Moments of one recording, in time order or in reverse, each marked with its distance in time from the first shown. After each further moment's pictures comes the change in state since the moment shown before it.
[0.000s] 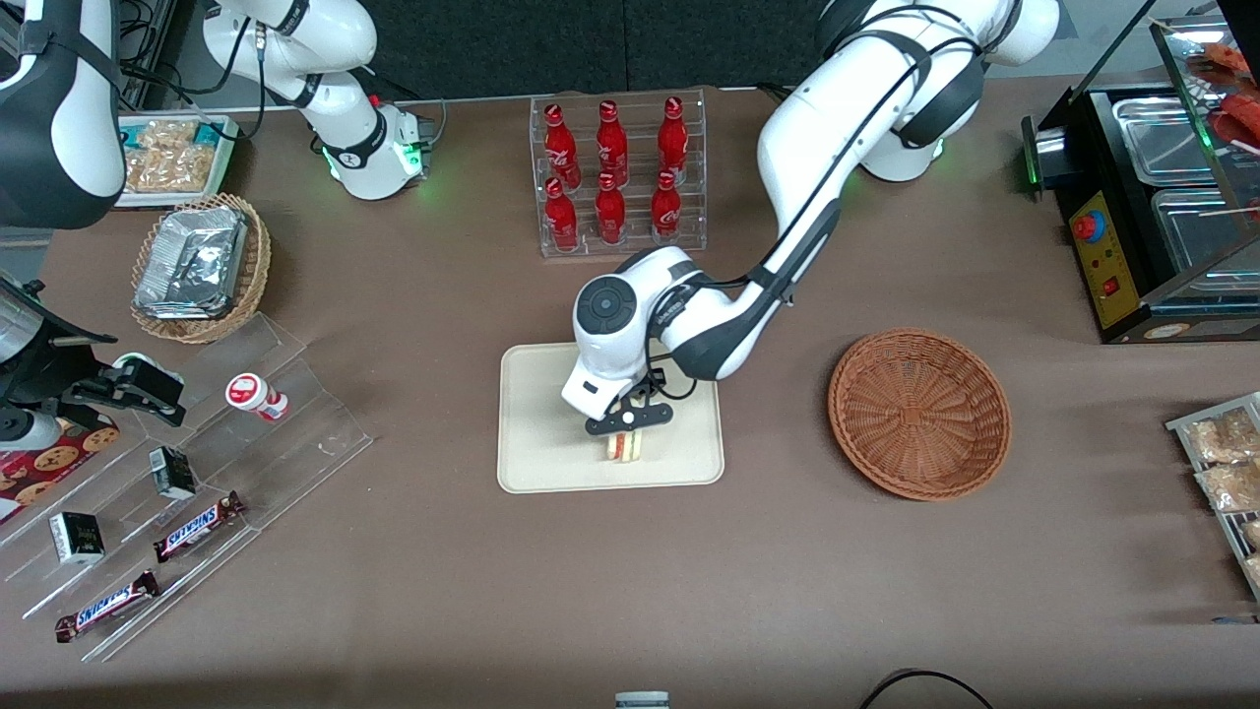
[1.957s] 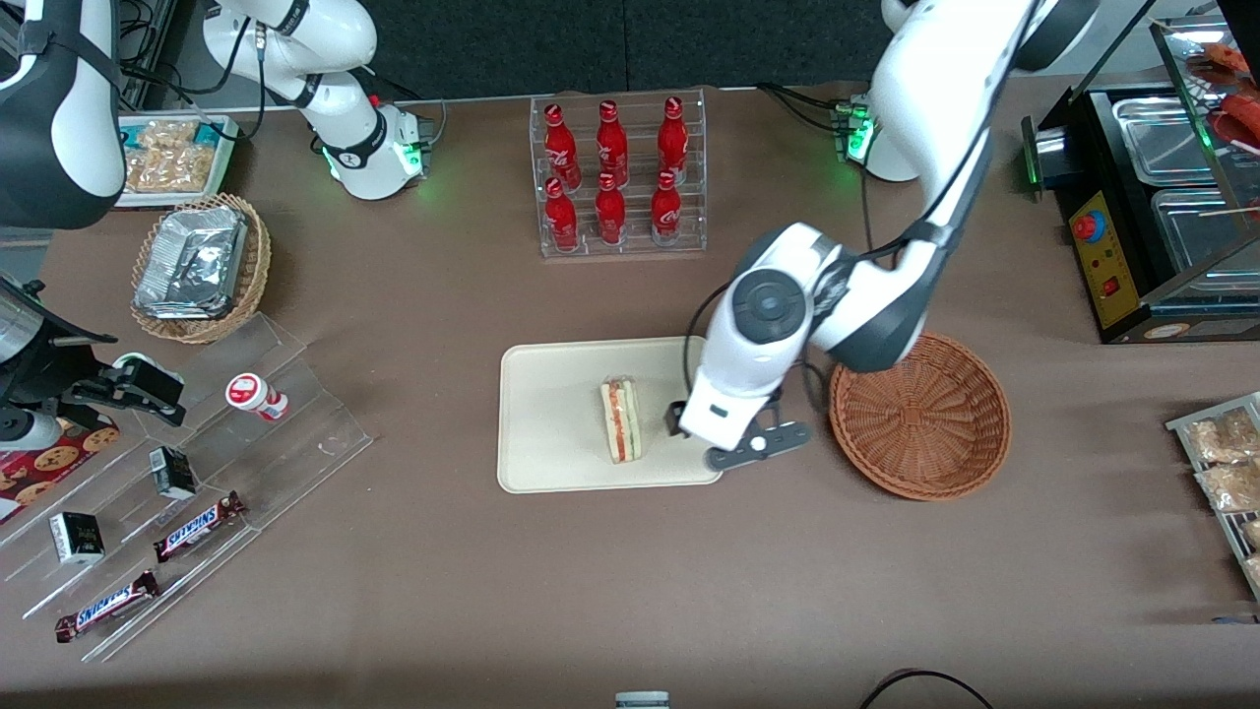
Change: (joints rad) arm 0.253 -0.407 0.048 -0.307 -0.181 -0.010 0.240
